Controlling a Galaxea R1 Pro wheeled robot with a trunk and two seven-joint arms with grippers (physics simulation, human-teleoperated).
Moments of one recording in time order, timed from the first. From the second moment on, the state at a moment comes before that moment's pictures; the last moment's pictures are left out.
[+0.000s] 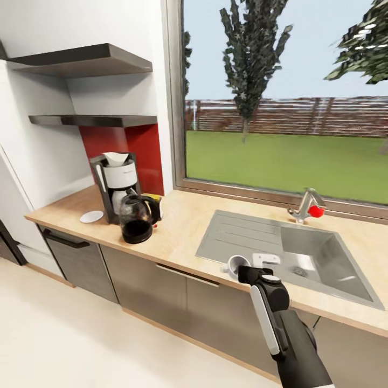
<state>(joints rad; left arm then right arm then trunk) 0.00 0.11 0.04 0.04 -0.09 -0.11 0.20 -0.41 0.14 0.09 -1.50 -0.10 0.85 -0.36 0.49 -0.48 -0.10</state>
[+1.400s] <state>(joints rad) 0.00 0.11 0.04 0.04 -0.09 -0.10 0.20 -0.41 0.14 0.09 -1.50 -0.10 0.85 -0.36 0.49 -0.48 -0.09</state>
